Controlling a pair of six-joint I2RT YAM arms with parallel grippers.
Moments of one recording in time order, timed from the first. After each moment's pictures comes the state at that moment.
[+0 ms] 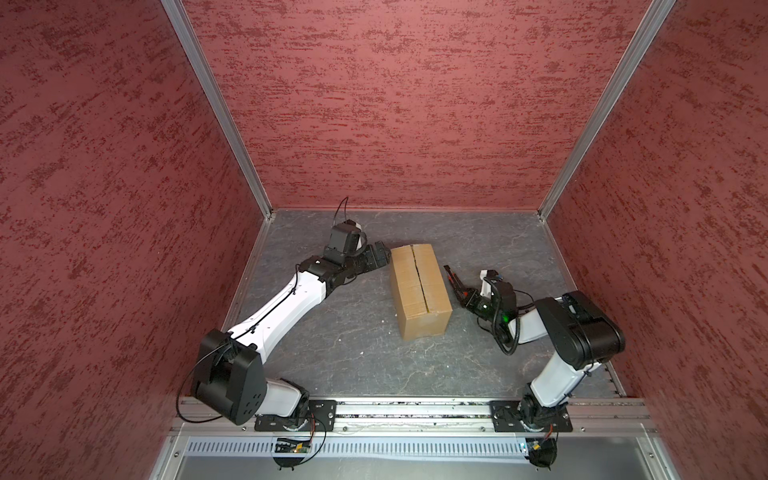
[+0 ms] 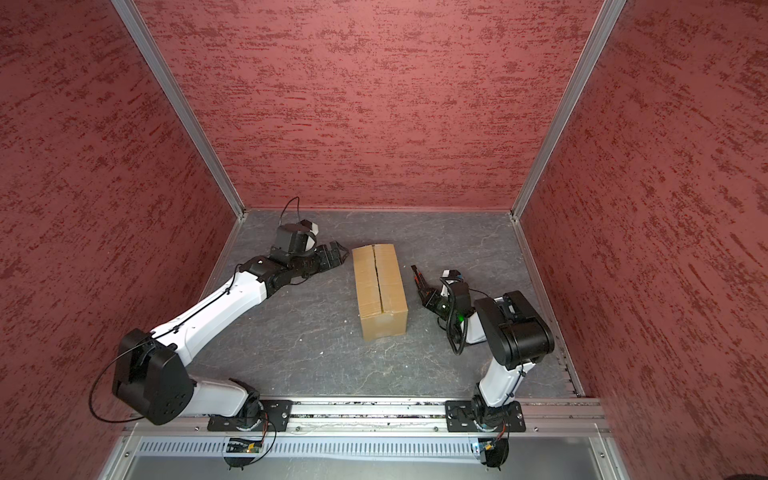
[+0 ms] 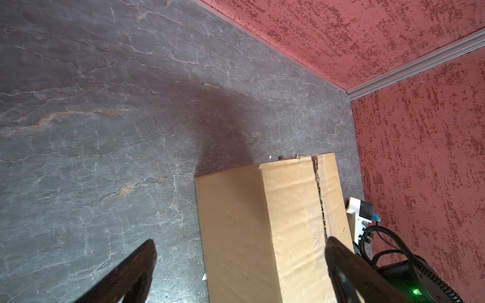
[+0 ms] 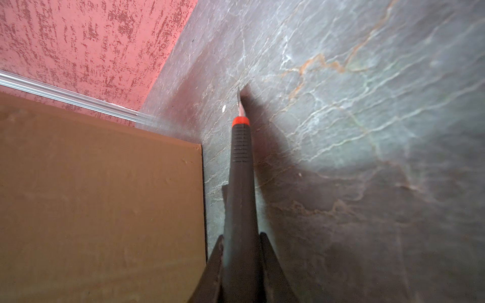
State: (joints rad) left arm -0.44 1.41 1.12 -0.40 0.14 -0.70; right arm 0.21 1.73 0.36 0.90 -0.36 0.87
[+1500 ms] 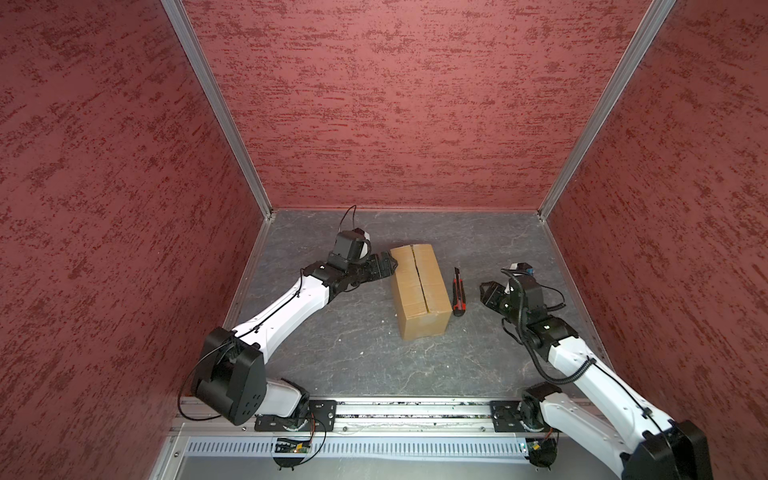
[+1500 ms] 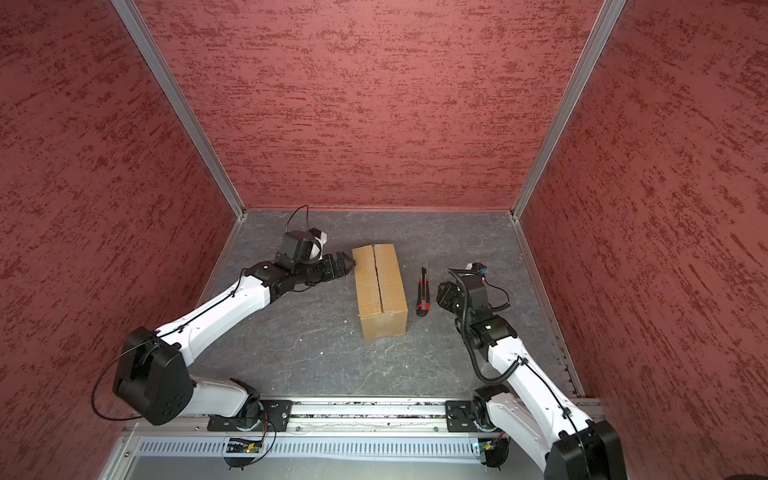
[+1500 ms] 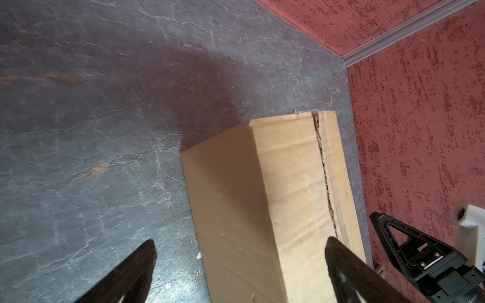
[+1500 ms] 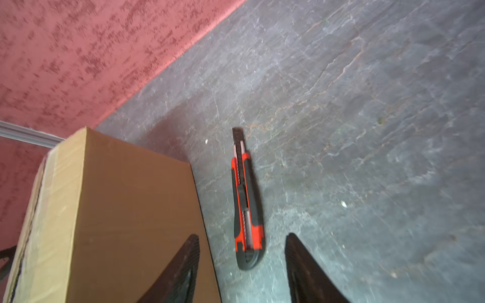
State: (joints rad) left arm -0.48 1.41 1.06 -0.37 0.23 -0.67; right arm 0.35 0.92 0.59 -0.32 0.10 0.74
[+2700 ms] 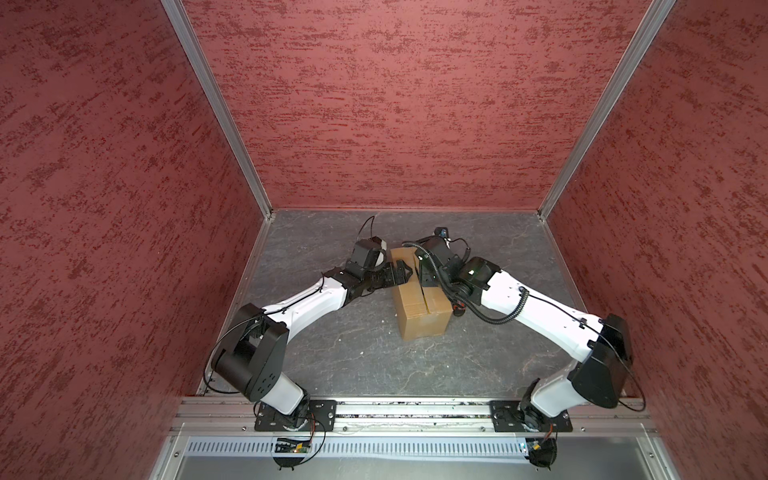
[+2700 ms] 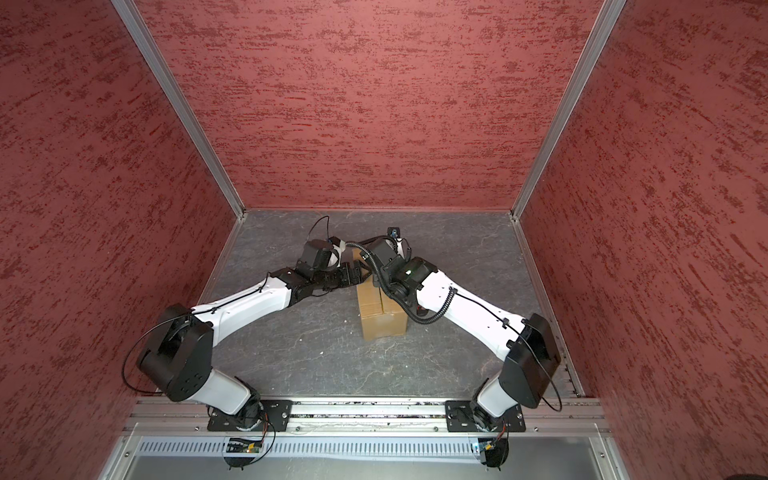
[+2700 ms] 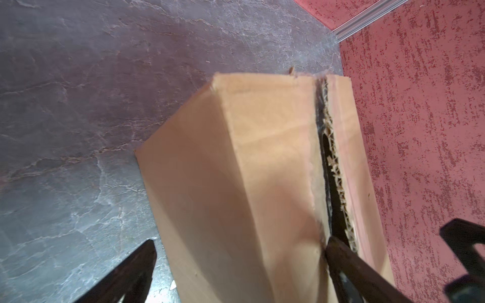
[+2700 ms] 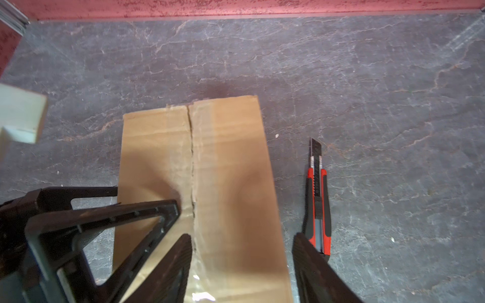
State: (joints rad) left arm -0.55 1.55 0.99 -0.15 0.26 -0.70; right arm 0.84 1.58 1.41 -0.76 0.47 0.66
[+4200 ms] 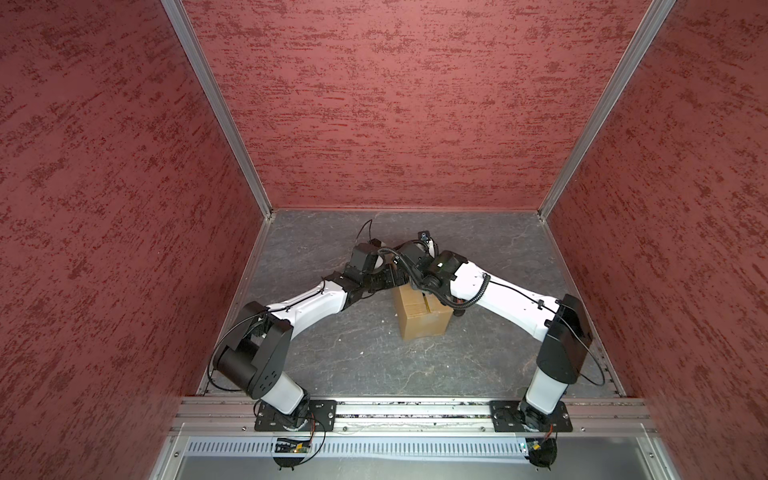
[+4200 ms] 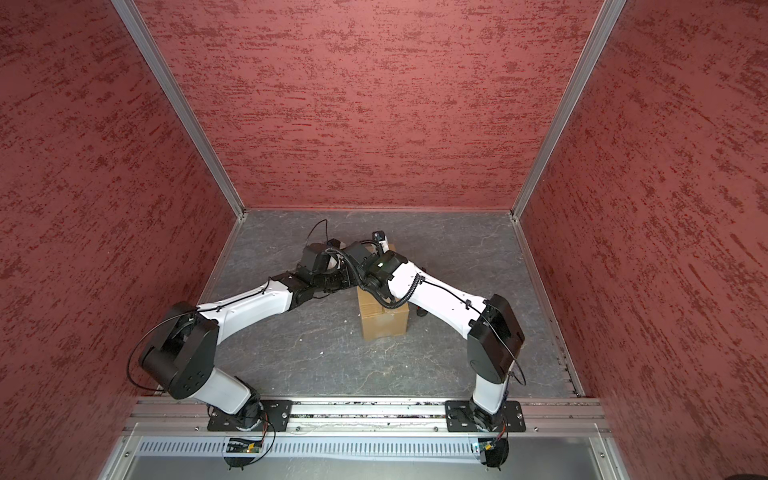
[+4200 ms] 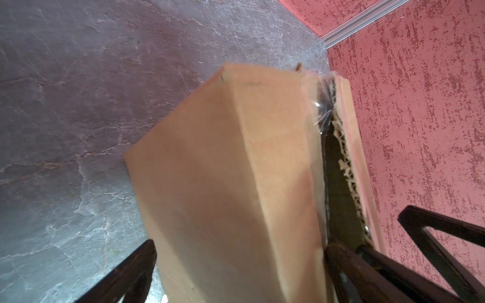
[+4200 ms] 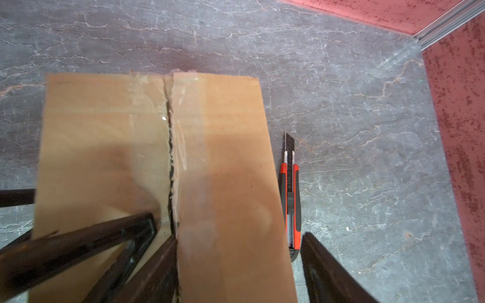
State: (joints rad) left arm -0.54 1.57 0.93 -0.03 0.29 -0.73; right arm 0.86 1.77 1.59 -0.97 0.62 0.66
